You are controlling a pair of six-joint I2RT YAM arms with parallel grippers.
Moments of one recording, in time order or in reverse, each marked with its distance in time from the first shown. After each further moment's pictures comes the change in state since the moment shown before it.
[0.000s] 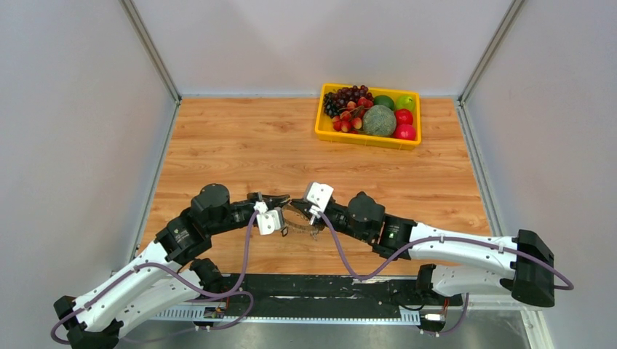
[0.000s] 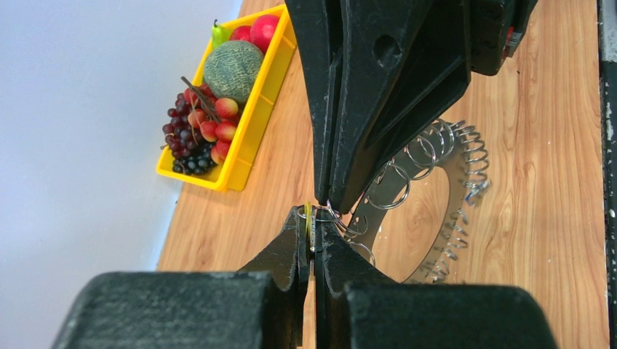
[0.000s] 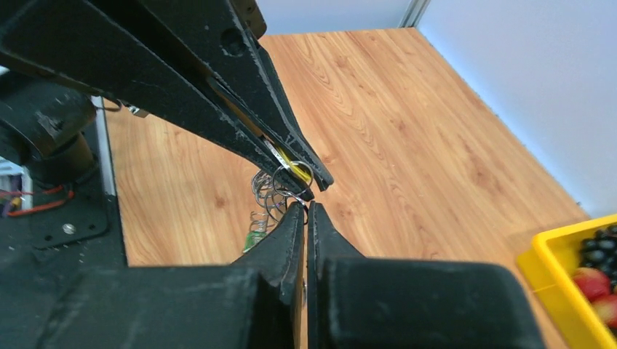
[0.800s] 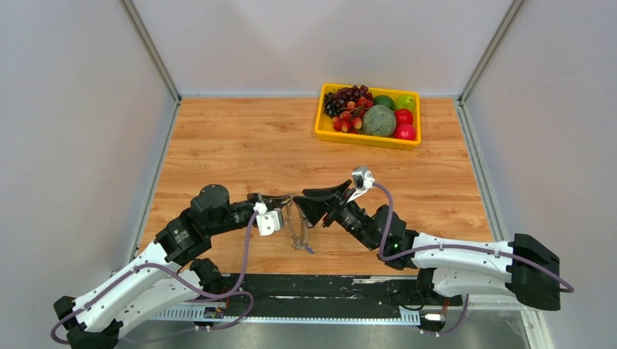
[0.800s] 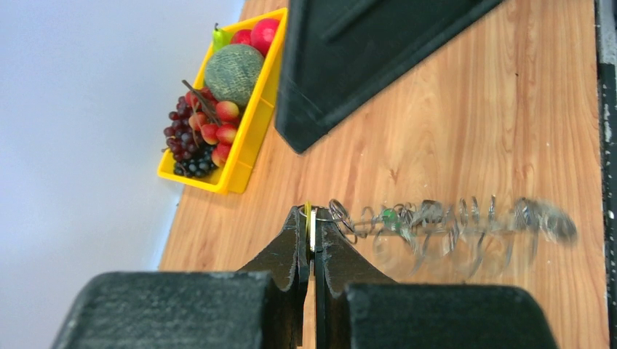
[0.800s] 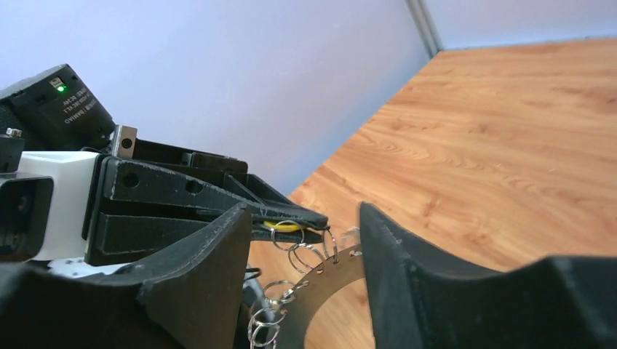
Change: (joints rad) left arm 0.000 -0.008 -0.003 0.000 0.001 0.001; right arm -0.002 -0.071 -0.240 0.500 0.234 0.793
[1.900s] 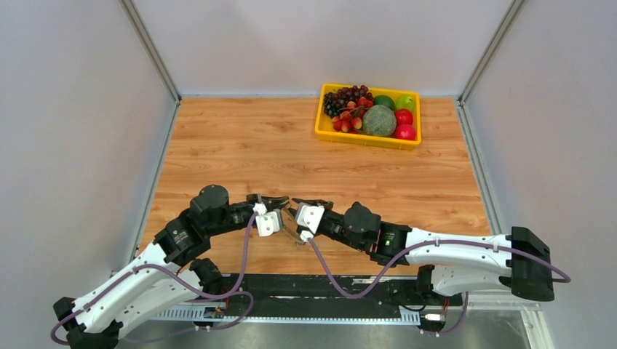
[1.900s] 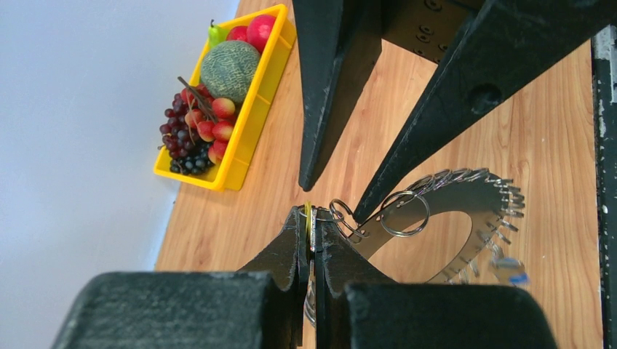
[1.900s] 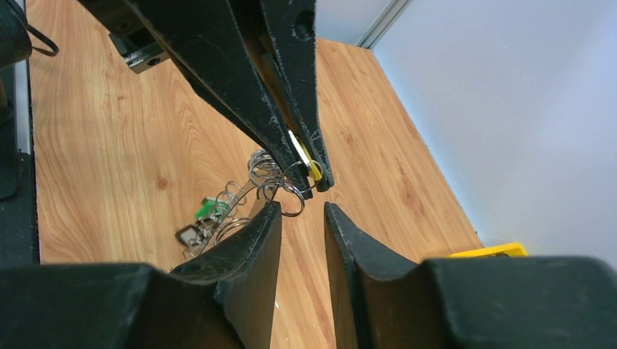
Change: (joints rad) left arm 0.000 -0.008 0.000 -0.011 0.003 0.000; right arm 0.085 0.080 0.192 -0.415 -0.125 -1.038
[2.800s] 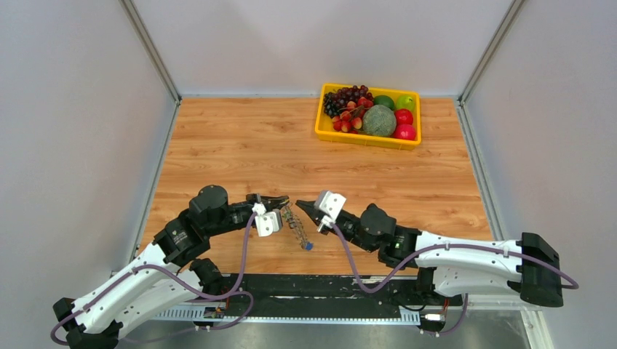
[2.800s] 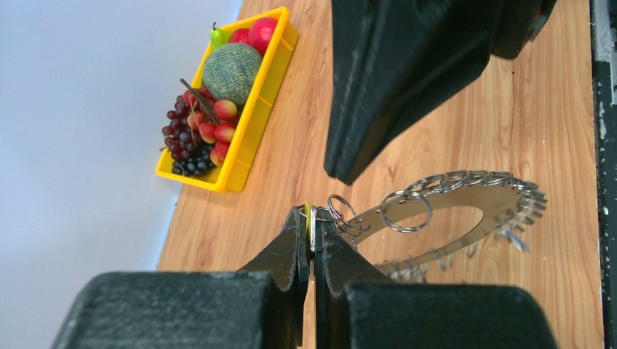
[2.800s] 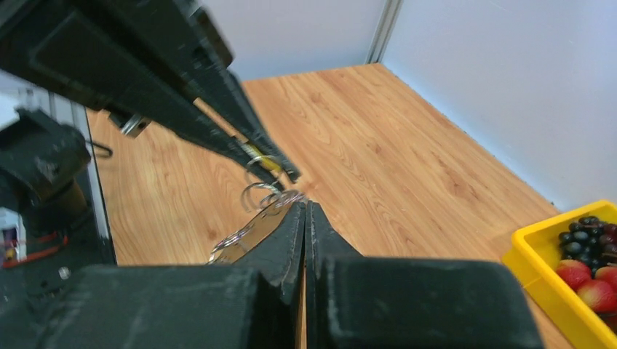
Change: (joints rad) left arm 0.000 -0.005 0.000 0.002 -0.001 0.000; right arm -0.025 -0.088 -0.084 0.106 0.014 0.270
